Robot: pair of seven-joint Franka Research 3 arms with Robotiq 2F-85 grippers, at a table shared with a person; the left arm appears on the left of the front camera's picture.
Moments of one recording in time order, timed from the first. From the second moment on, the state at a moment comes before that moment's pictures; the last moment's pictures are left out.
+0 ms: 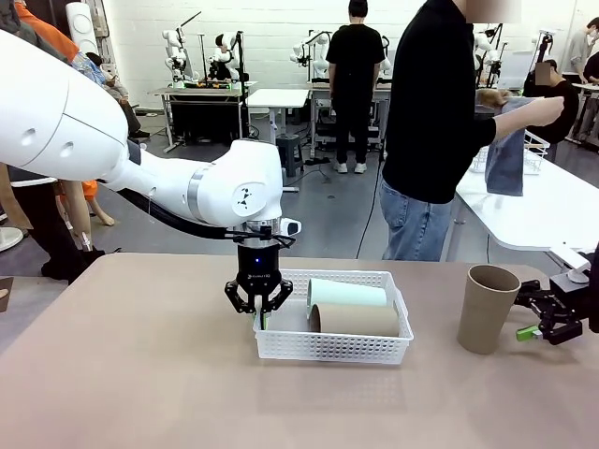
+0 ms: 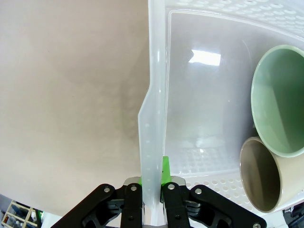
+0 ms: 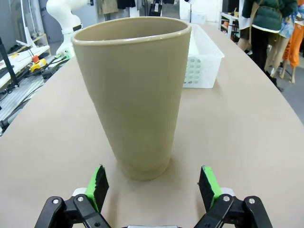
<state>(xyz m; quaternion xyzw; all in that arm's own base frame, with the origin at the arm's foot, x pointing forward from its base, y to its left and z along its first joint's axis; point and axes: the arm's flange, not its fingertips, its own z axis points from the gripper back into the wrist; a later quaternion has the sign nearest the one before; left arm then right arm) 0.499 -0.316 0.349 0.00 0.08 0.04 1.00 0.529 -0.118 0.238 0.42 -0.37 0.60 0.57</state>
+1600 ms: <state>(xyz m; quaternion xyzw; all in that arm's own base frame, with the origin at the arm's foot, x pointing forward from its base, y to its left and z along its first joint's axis) 0.499 -0.316 0.349 0.00 0.08 0.04 1.00 0.538 -0.053 0.230 0.45 -0.32 0.63 0.55</state>
